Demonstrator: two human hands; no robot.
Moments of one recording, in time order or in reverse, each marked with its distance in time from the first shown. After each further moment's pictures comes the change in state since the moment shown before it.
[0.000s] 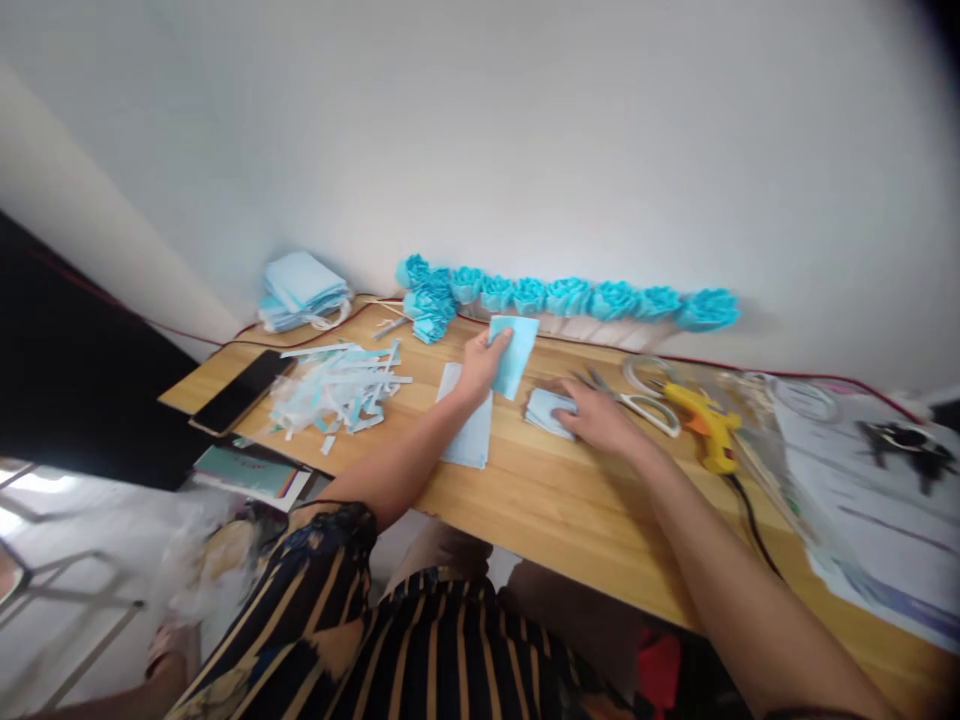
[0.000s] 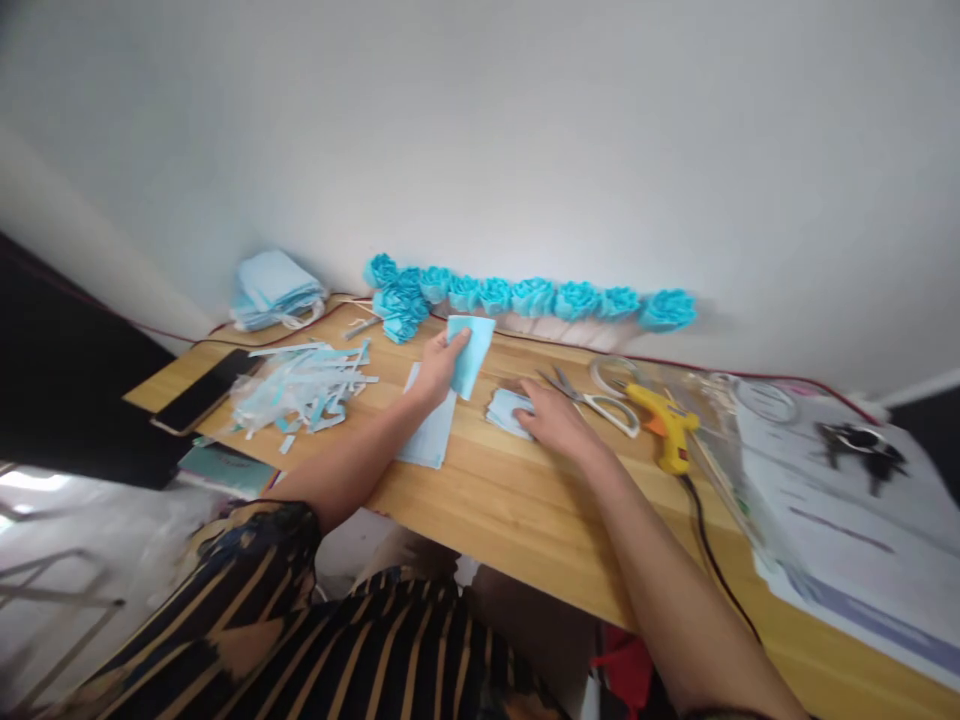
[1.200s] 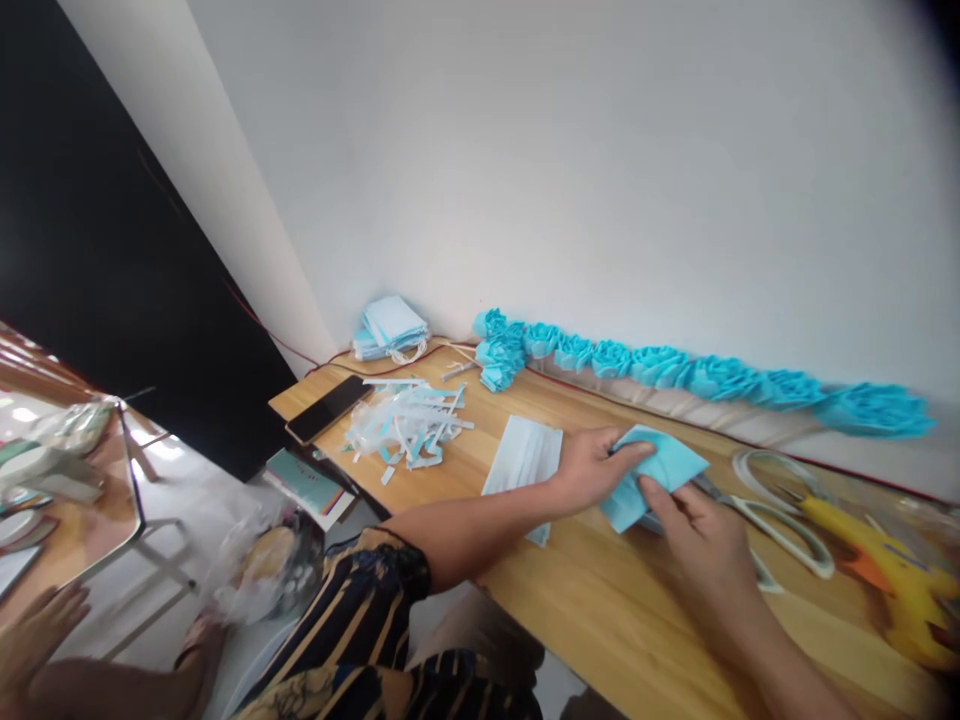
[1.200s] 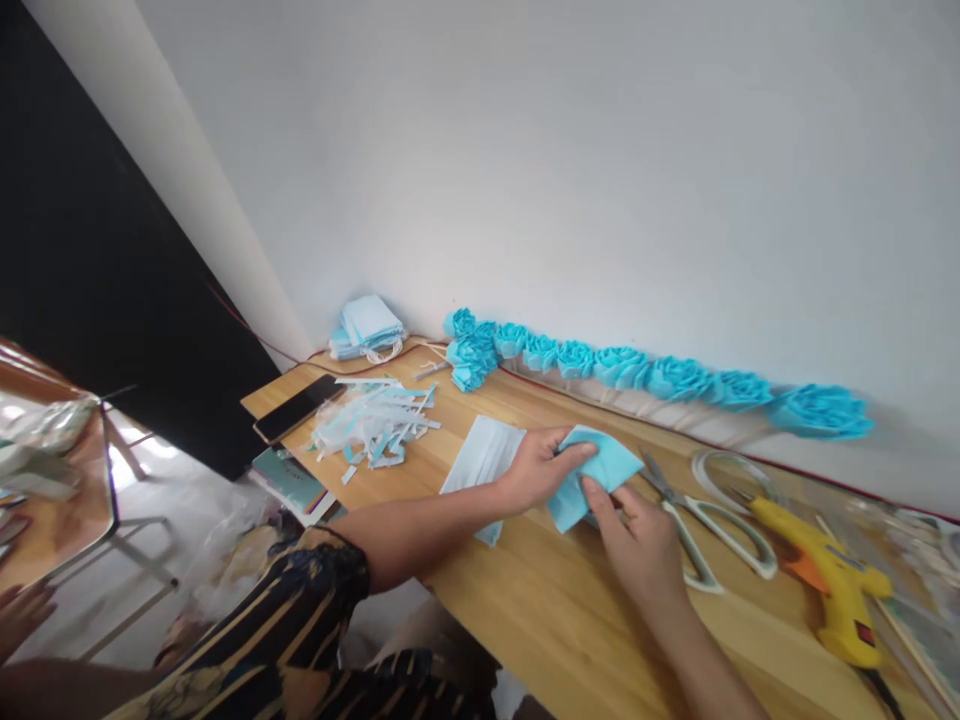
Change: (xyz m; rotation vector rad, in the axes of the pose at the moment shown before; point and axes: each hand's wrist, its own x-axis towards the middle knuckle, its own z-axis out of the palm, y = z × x) left_hand -0.049 -0.004 0.026 0.300 -0.334 0.185; right_hand -0.022 -0.028 0.022 0.319 0.472 0.123
